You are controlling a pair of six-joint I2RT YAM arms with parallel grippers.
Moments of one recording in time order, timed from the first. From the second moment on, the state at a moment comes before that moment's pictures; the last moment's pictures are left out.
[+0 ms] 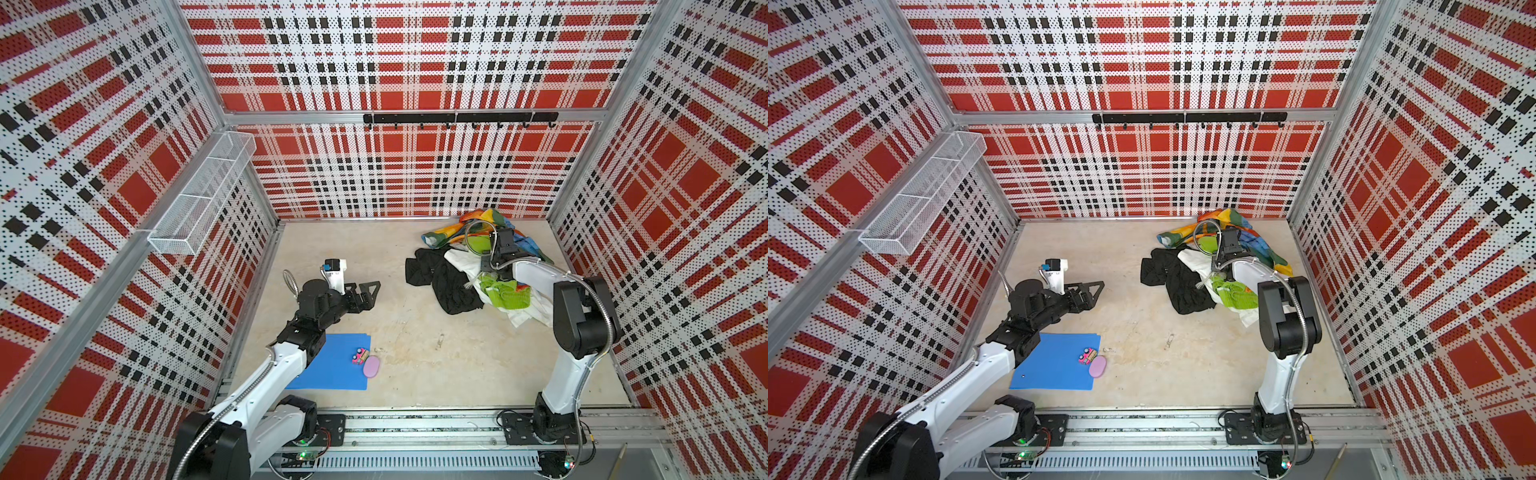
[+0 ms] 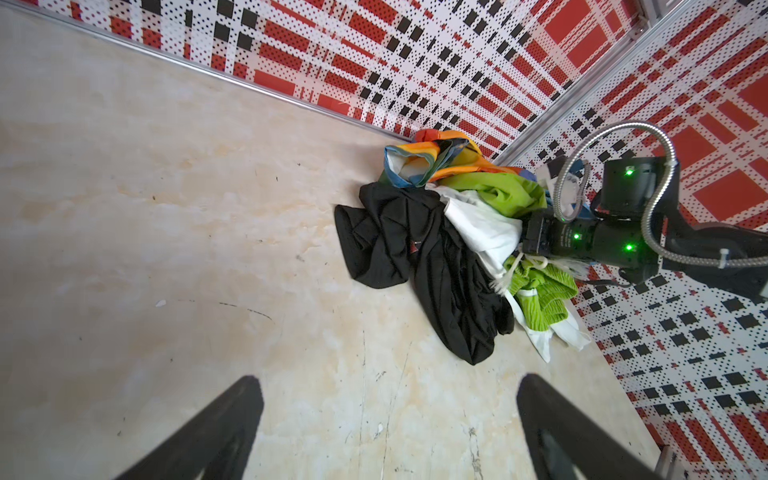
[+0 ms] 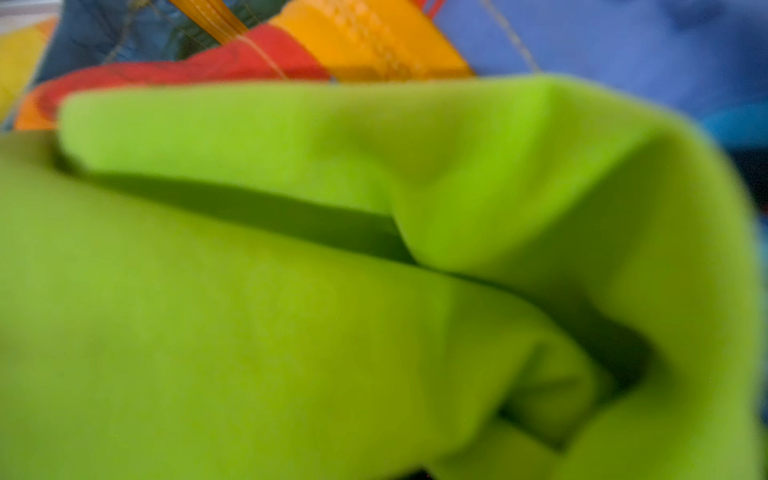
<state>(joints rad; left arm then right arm) -0.28 1.02 0.52 0.17 0.33 -0.48 0.19 1.87 1.25 -0.24 0.24 0.23</state>
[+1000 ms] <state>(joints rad) -0.47 1.31 0.69 0.18 0.26 -0.48 0.20 1.03 0.95 -0.29 -0.04 0.25</state>
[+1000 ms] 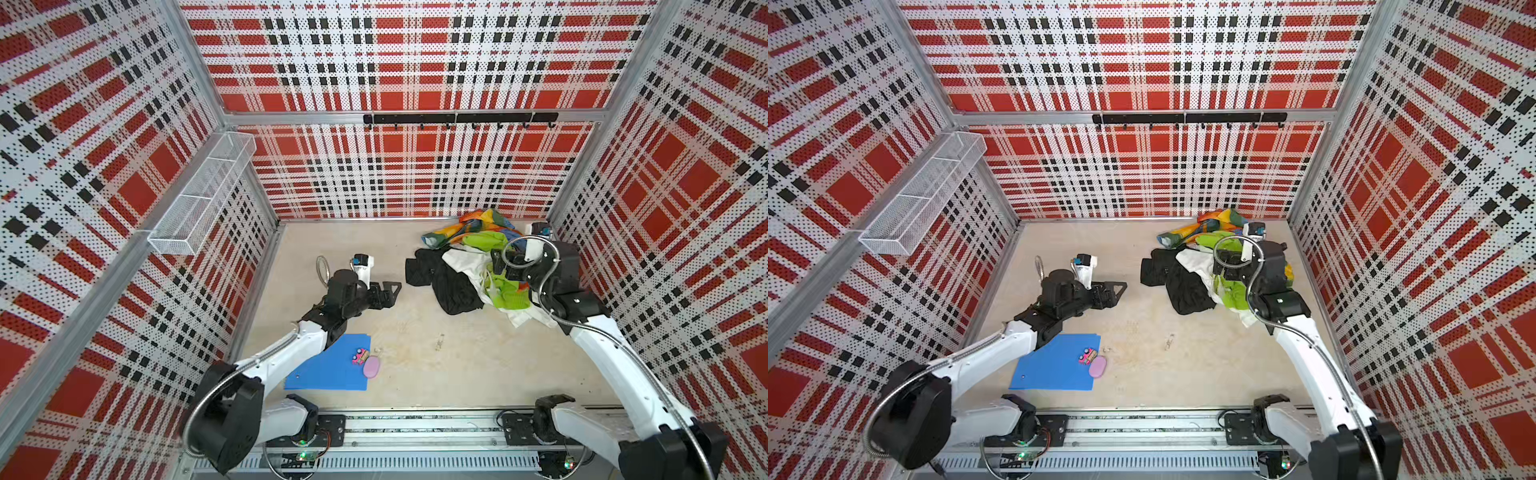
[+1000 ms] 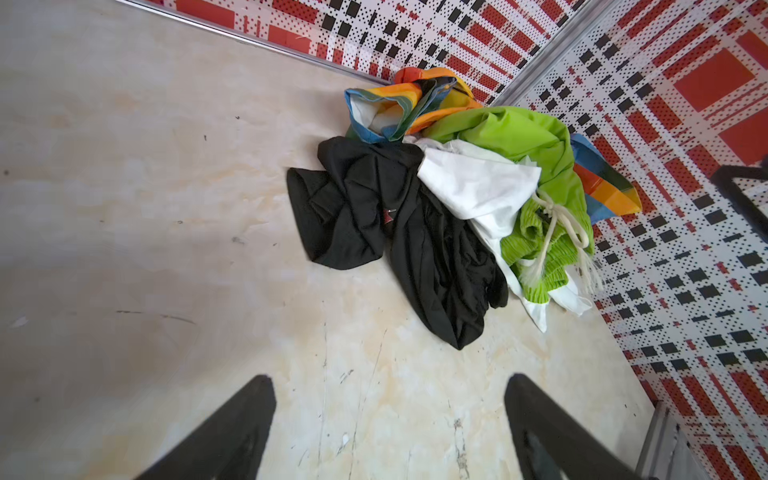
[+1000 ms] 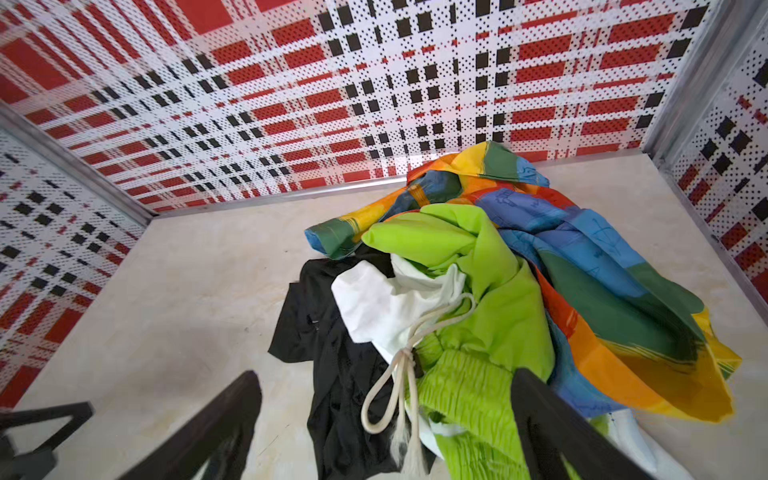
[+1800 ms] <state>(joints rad) -0.62 1.98 1.18 0.17 0.31 -0.73 0.20 0.87 0.87 -0.37 -0.09 0.26</state>
